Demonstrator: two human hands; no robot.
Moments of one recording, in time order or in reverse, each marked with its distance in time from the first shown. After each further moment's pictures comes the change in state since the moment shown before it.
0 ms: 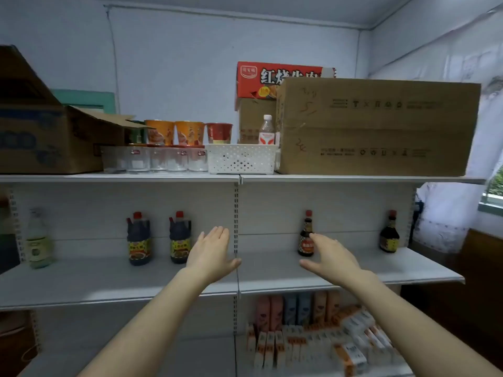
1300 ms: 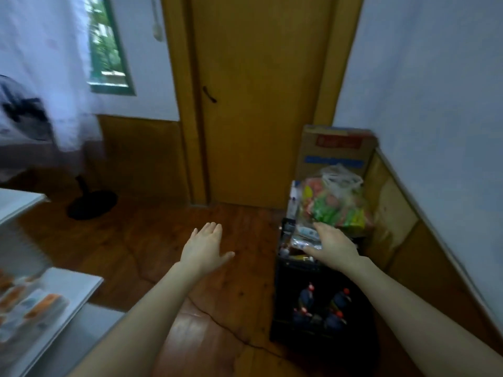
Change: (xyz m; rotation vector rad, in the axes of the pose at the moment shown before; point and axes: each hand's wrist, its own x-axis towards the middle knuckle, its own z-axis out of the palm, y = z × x) left_hand -0.060 0.816 0.233 -0.266 -0.472 1.145; right_hand -0.539 0.585 -0.087 -0.088 -0.076 1.358
